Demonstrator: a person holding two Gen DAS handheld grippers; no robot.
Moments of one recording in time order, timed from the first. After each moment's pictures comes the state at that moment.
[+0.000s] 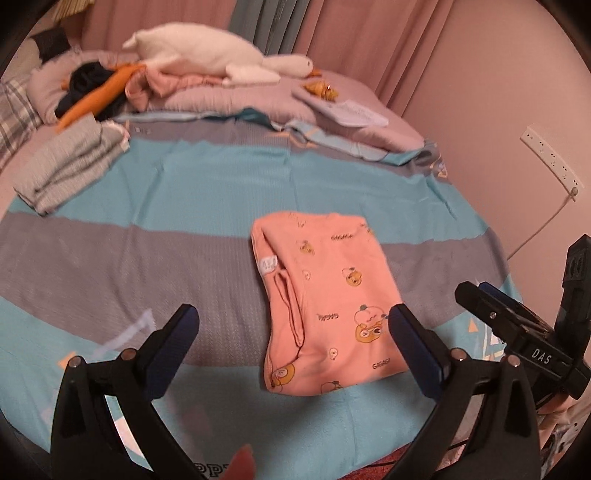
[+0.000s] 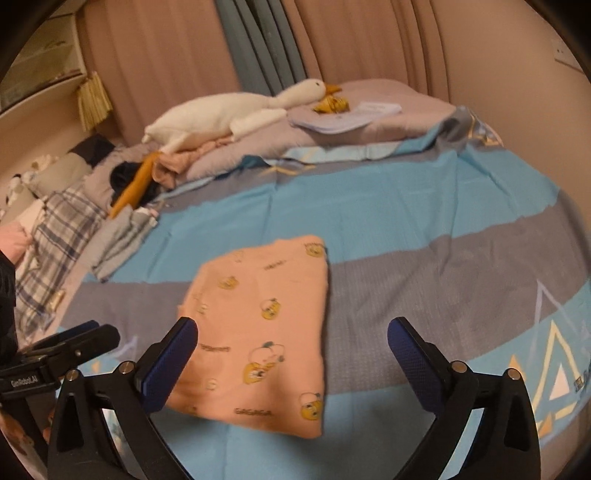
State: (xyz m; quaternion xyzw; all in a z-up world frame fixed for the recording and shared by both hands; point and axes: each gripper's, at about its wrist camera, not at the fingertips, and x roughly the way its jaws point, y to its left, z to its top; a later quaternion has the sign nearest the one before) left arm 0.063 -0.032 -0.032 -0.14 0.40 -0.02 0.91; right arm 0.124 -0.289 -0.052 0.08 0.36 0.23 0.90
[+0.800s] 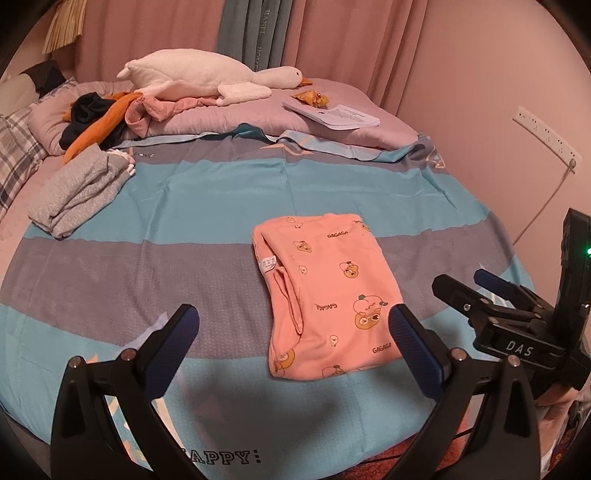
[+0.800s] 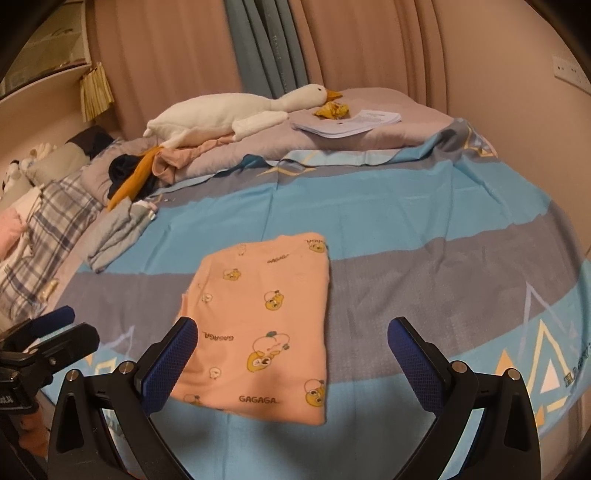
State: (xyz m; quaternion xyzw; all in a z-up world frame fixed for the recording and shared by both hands) left arm 0.042 -0.049 -0.025 -0.09 0.39 -0.01 0.92; right arm 0.109 -0.279 -0.054 0.05 0.36 0.21 0.91
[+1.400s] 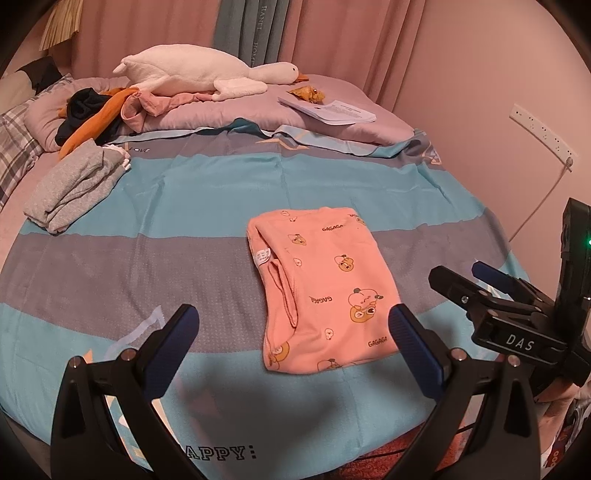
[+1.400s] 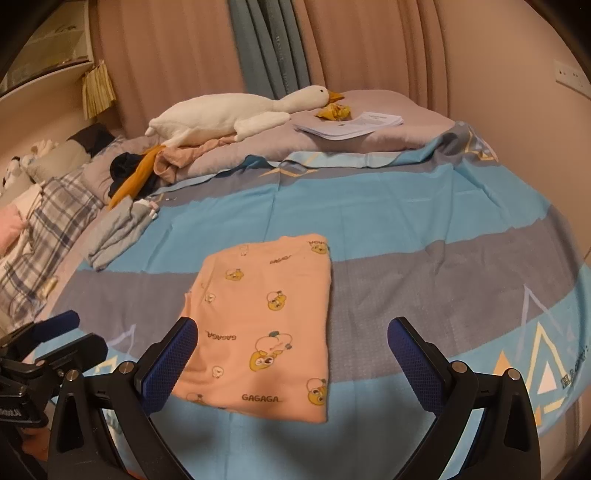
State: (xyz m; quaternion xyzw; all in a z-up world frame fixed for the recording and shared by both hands) left arm 0.040 -0.050 -0.028 -0.09 0.39 -0.02 0.91; right arm 0.108 -0.279 -0.051 0.04 0.36 0.21 0.91
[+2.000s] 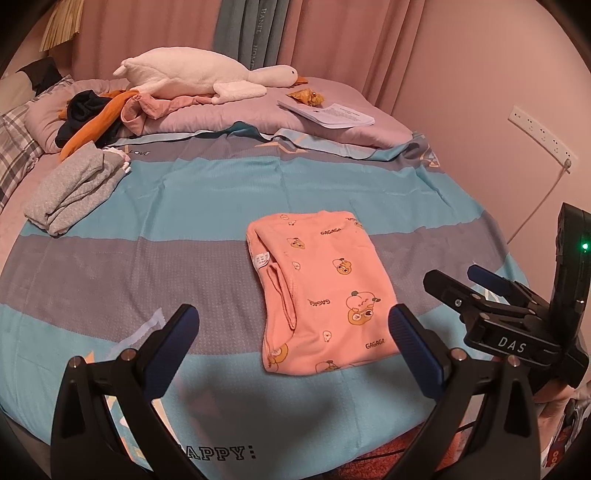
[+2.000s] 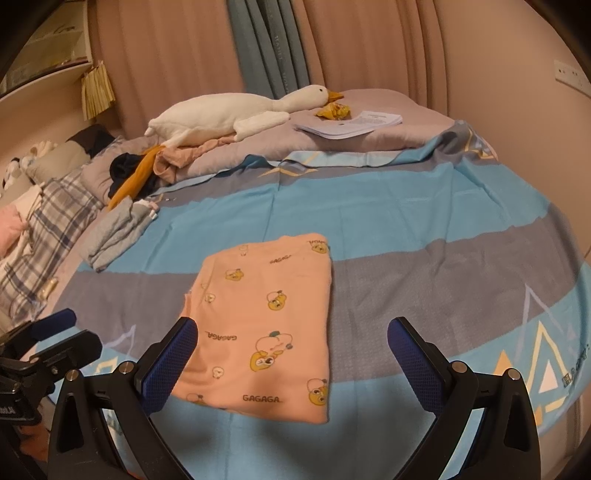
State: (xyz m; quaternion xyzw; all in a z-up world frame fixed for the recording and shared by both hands) left arm 0.038 -0.050 -0.023 -0.10 0.39 -0.02 0.92; right arm 0.108 -0.280 -0.051 0.05 0.36 0.21 0.91
